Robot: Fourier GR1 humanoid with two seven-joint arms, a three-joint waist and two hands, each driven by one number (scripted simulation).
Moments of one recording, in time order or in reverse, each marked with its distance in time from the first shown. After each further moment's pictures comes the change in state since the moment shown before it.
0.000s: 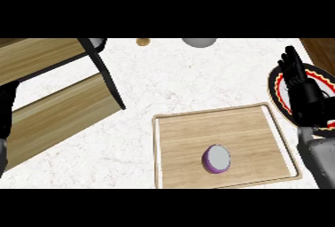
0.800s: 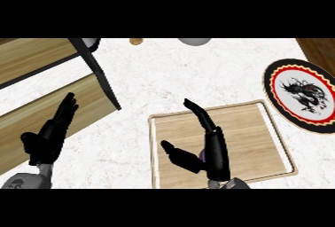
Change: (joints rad) left arm 0.130 -0.193 -0.144 -0.029 0.047 -0.171 -0.159; right arm 0.144 0.371 0.490 -0.092 0.478 -0.459 0.095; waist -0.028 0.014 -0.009
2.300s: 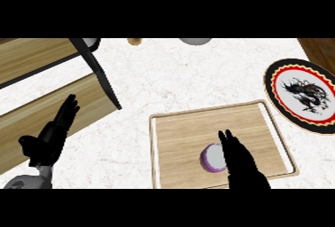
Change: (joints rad) left arm 0.016 -0.039 0.051 0.001 -0.041 -0.074 -0.011; right arm 0.257 -0.115 0.100 -0.599 0.674 0.749 0.984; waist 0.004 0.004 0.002
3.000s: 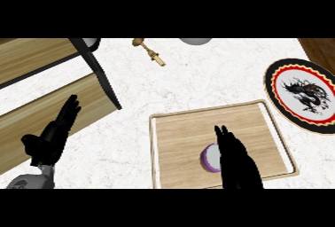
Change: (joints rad) left arm -0.004 -0.044 0.050 0.018 -0.053 -0.046 0.005; right arm -0.049 0.066 -0.105 0.215 -0.025 0.097 -0.030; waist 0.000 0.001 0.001
